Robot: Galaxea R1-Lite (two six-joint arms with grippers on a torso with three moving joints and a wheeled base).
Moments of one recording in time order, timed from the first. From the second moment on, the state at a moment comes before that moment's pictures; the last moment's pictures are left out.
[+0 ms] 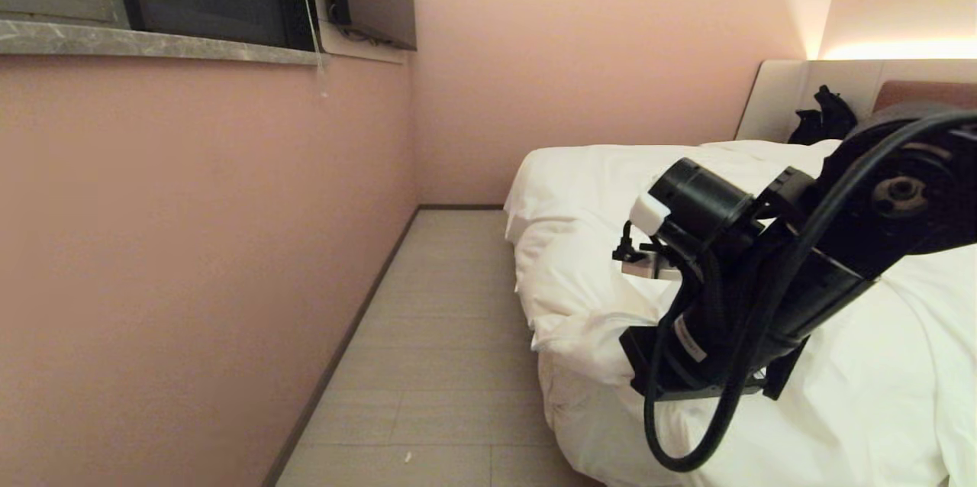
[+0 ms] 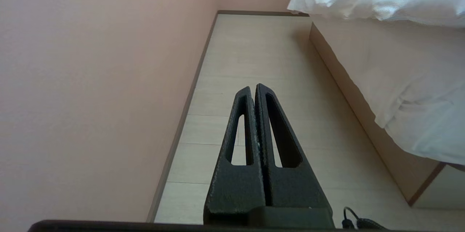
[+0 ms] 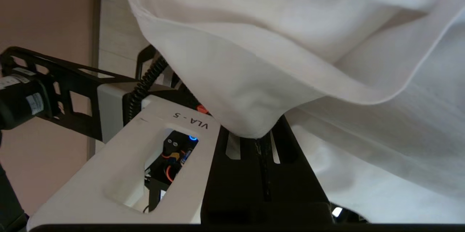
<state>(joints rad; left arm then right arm) 0.00 0.00 -0.03 0.09 -0.01 -0.03 0.76 1.79 -1.51 0.94 0.19 0.53</state>
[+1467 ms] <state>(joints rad) 0.00 0.00 -0.03 0.09 -0.01 -0.03 0.36 1.61 -1.54 0.89 0.14 0.61</state>
